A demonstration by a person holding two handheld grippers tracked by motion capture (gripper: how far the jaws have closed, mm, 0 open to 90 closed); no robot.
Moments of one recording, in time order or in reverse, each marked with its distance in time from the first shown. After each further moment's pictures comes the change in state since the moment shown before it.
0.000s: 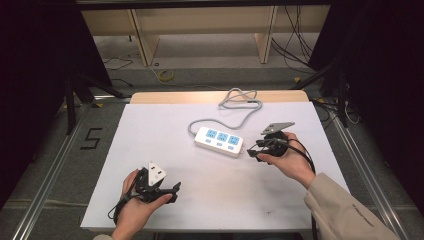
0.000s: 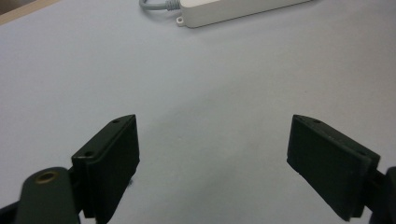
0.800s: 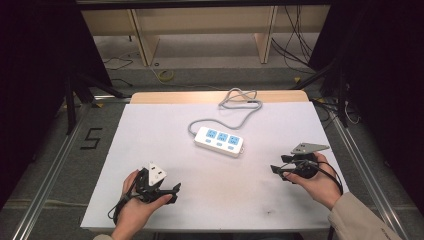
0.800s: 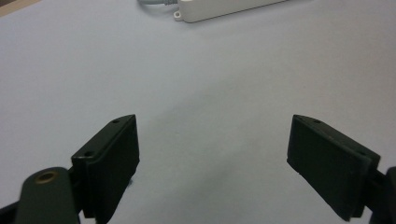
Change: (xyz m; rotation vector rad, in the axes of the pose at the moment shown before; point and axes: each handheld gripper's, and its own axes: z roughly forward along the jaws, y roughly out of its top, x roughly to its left) left arm -0.001 -0.001 0.001 0.014 -0.013 -0.007; right arm -0.009 -0.076 -0.047 -0.054 -0.053 0.081
